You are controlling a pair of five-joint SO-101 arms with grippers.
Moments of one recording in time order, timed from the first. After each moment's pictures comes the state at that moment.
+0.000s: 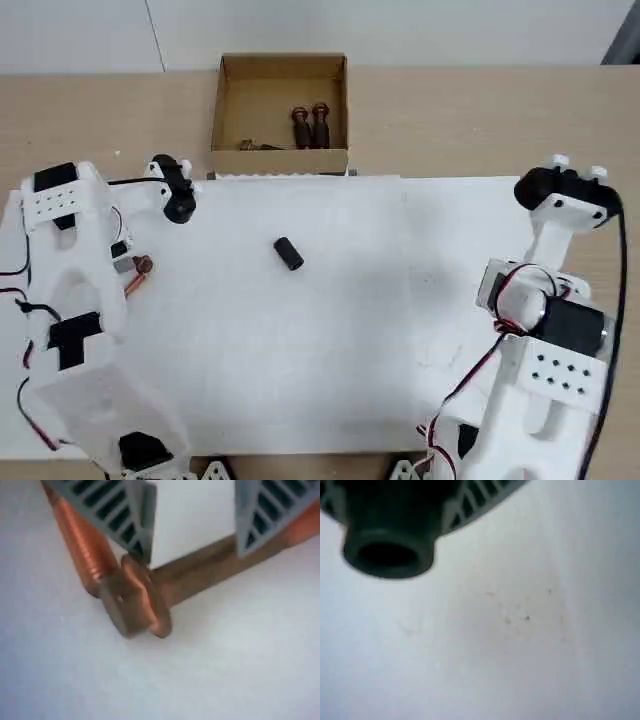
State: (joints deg) left arm -23.5 21.5 -3.0 81.4 -77.7; right arm 16.4 -48.3 38.1 76.8 0.1
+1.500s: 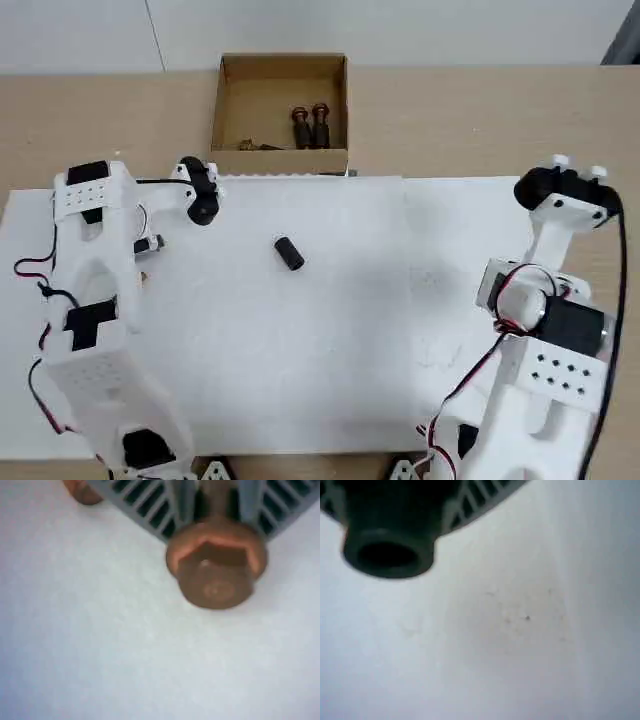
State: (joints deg) left arm -18.1 26.2 -4.3 77.2 -77.7; right arm 16.4 -48.3 38.1 76.8 0.1
